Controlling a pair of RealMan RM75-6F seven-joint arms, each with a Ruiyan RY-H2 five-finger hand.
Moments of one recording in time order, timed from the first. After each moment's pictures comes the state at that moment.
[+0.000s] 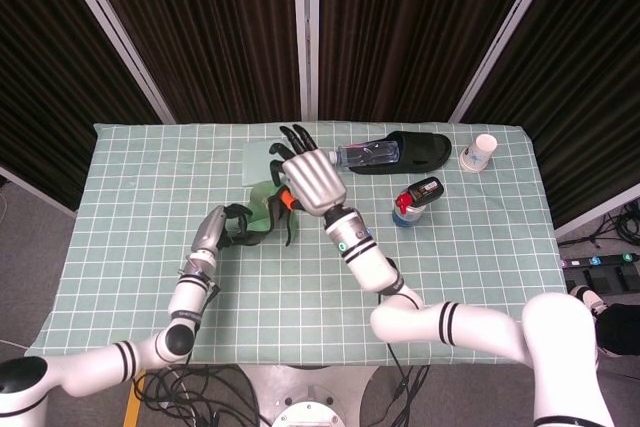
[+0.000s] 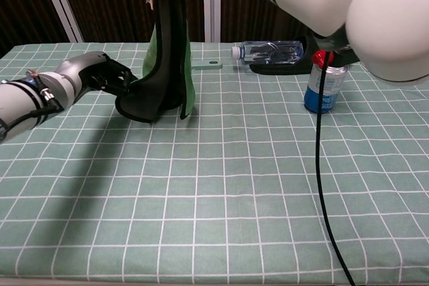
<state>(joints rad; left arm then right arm) -0.68 -1.78 -0.39 -1.33 0.73 0.88 -0.05 1.12 -1.73 0.44 -1.37 -0.99 1.00 -0.40</state>
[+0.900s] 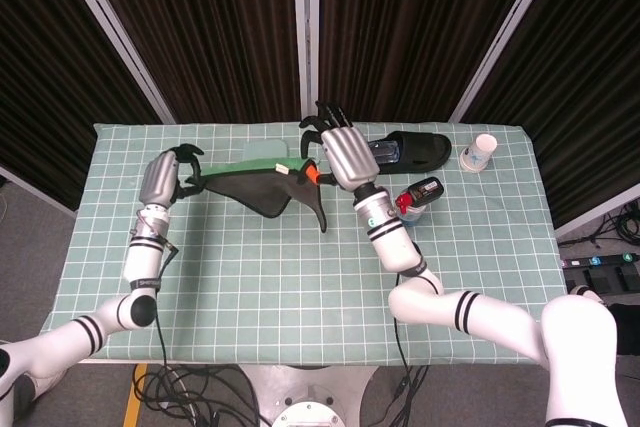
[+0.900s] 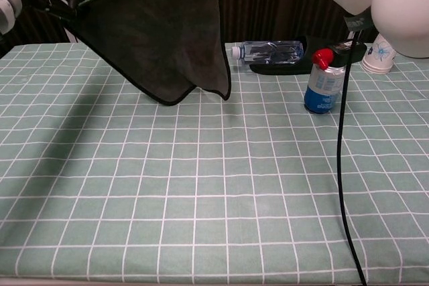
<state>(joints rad) -0.72 -1.64 -0.46 -1.15 0.95 0.96 -0.12 1.08 -1.70 0.48 -1.25 -1.03 0.99 -0.10</state>
